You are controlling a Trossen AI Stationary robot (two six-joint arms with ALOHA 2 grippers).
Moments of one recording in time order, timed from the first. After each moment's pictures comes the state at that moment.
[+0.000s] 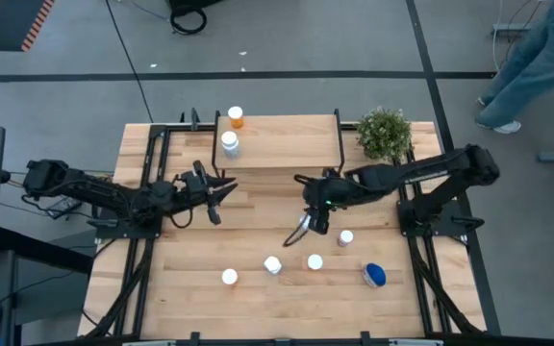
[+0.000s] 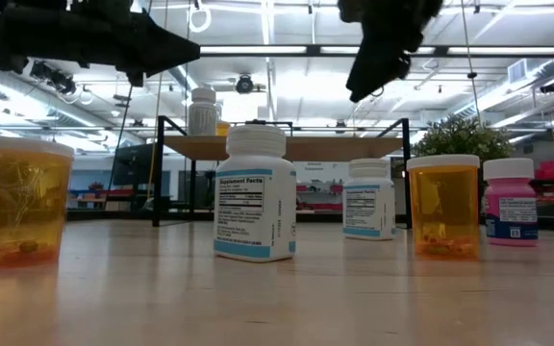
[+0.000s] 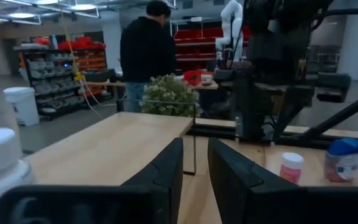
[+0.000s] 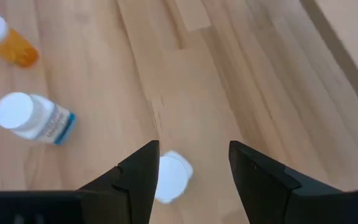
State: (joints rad) left arm -0.11 0.97 0.25 0.83 -0.48 0.06; right arm 0.12 1.48 1.23 -0.74 0.23 0.37
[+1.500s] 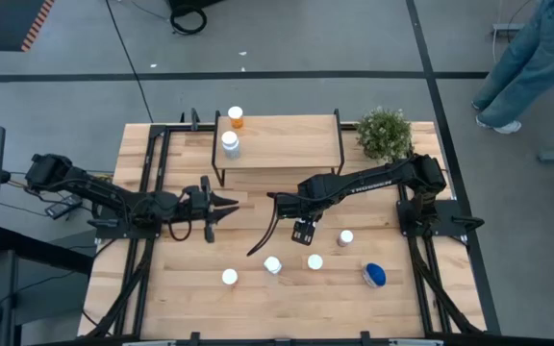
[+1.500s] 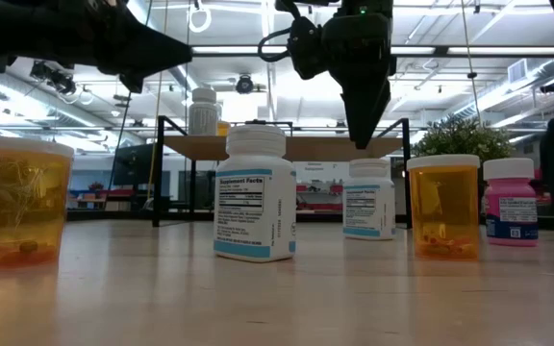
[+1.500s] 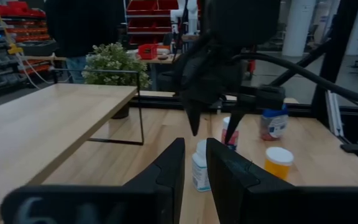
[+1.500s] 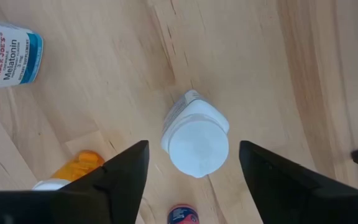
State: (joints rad) left arm -0.25 0.97 0.26 0.70 -0.42 -0.03; right arm 0.11 1.92 1.62 -1.18 0.06 0.47
